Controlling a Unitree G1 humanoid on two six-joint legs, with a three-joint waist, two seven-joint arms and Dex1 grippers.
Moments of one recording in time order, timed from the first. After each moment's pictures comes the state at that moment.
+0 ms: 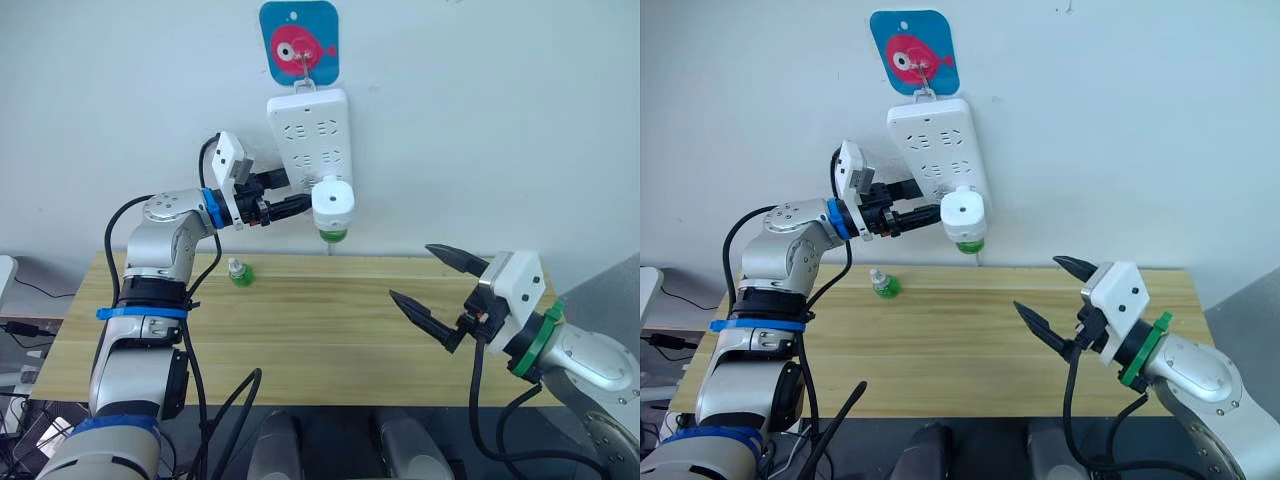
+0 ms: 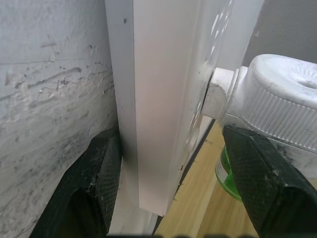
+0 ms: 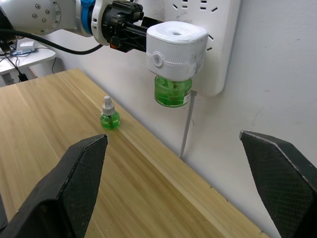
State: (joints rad) left arm -0.84 0.52 0.05 0.43 -0.38 0.31 -1.10; right arm 0.01 -0.60 -0.10 -0.94 0.55 0.67 0.45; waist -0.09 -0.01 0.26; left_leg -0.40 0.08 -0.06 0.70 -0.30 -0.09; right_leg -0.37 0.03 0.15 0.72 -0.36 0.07
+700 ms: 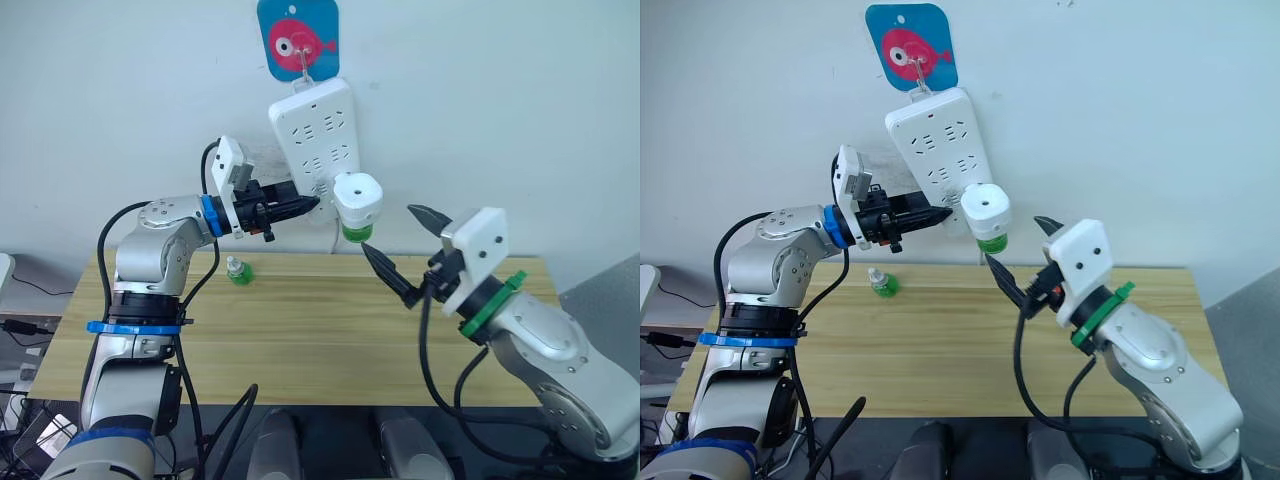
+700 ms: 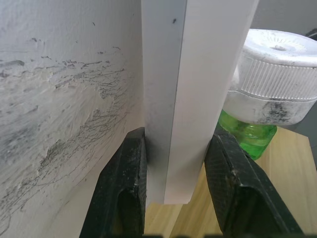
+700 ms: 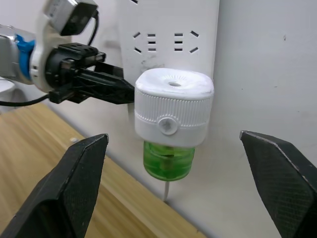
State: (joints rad) left arm -0.76 0.54 0.05 0.20 -0.43 0.46 -1.09; right arm -0.31 -0.39 0.13 -0.94 0.44 0.92 0.09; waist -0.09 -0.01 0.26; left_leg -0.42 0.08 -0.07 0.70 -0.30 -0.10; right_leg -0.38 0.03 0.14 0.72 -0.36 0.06
